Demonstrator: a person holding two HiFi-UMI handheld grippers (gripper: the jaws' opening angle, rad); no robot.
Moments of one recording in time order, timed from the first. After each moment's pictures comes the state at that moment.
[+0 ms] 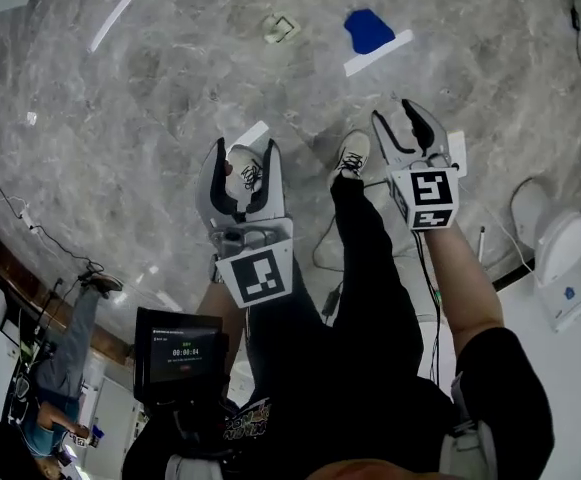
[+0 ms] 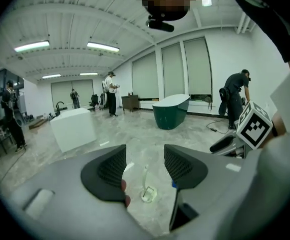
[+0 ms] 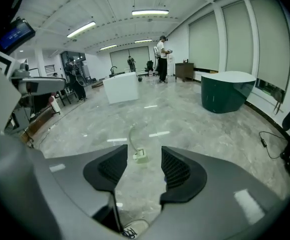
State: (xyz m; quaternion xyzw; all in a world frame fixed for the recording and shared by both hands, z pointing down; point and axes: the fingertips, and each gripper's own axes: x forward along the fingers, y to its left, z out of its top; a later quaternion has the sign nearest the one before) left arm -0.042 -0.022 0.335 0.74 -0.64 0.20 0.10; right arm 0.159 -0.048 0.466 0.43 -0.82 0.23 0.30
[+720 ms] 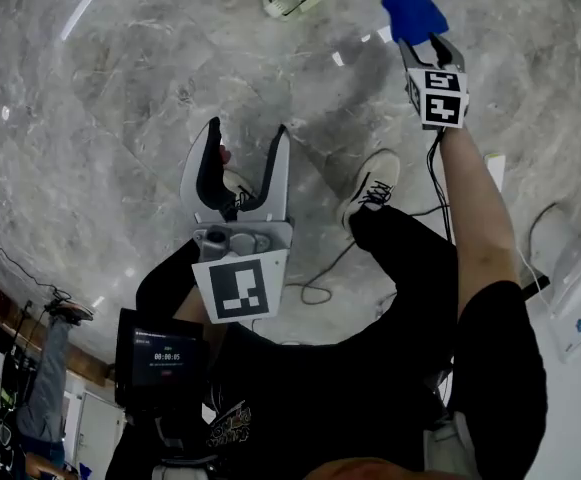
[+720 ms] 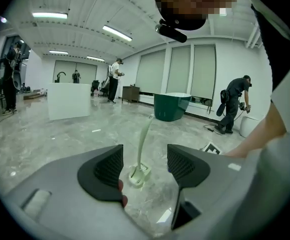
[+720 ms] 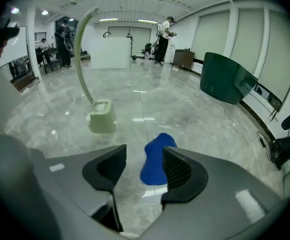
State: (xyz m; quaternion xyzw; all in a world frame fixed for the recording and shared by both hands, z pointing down) left arm -0.088 -0.010 0.611 0.75 -0.61 0.14 0.18; right arm 0.177 -0.139 0.867 0.47 -0.76 0.18 0.42
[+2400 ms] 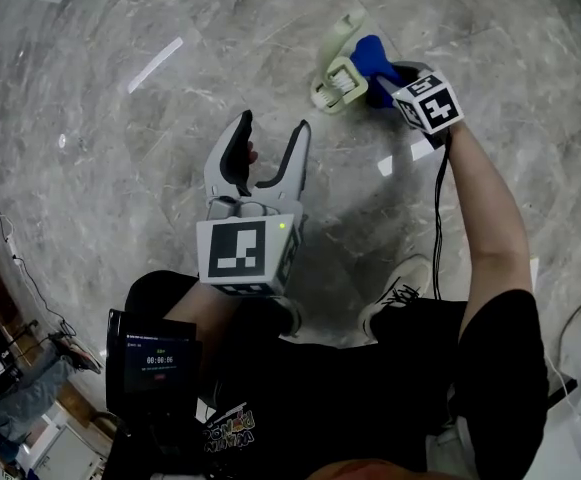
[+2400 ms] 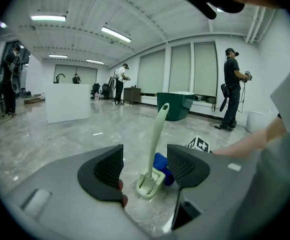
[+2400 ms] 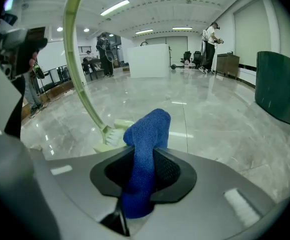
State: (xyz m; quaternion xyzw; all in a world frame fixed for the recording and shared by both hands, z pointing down) left arm -0.120 -0.101 0.662 0.74 -0.63 0.14 0.18; right arm 0.022 -0.235 0.915 0.24 -0.88 0.16 0.38
